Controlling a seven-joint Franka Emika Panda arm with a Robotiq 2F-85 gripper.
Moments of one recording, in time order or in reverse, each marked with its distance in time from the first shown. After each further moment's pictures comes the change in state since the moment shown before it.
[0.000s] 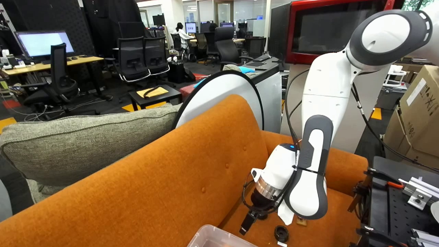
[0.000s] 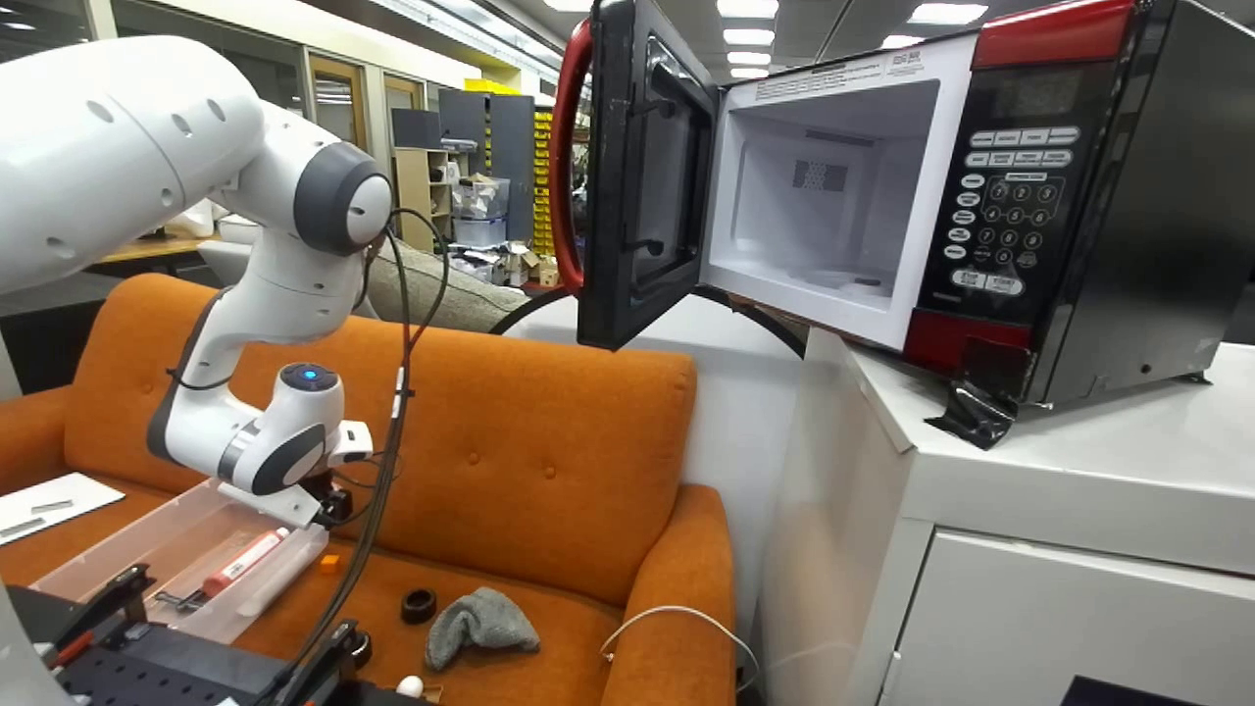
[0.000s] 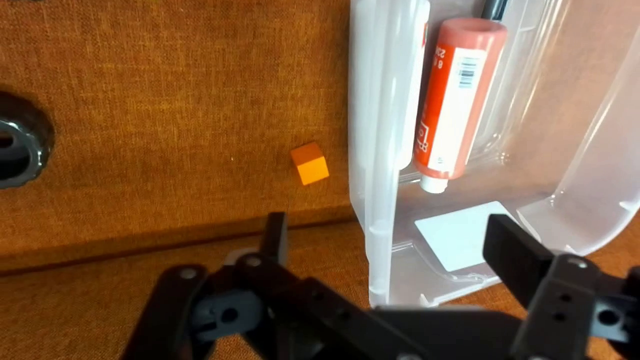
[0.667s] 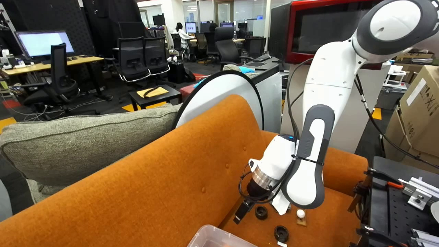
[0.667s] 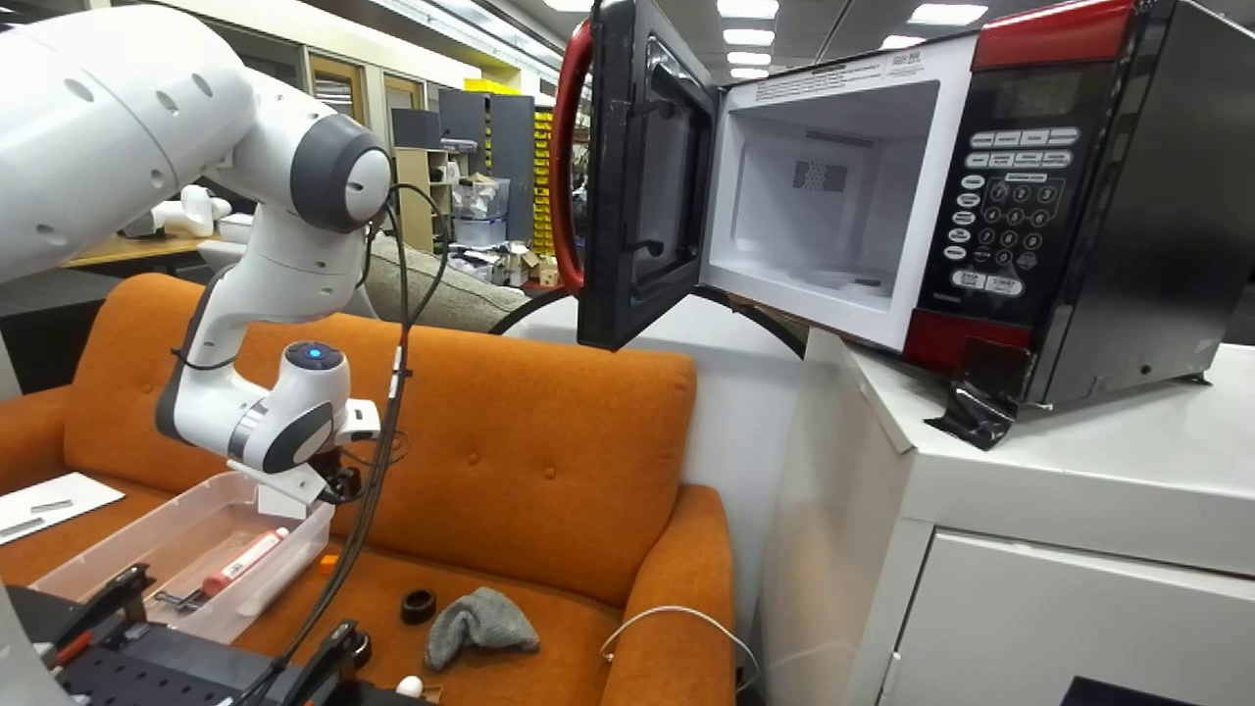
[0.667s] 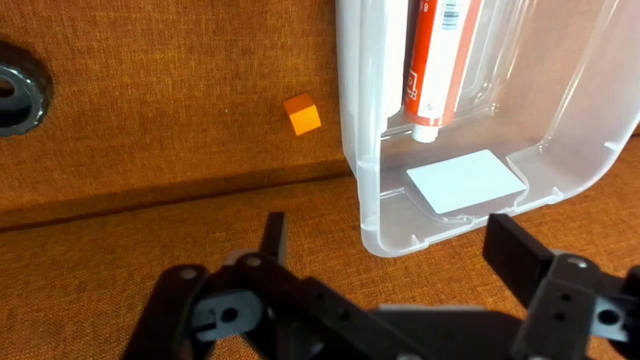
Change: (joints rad) arm -0.024 -0.065 0.014 -0.013 -0.016 -0.007 0.054
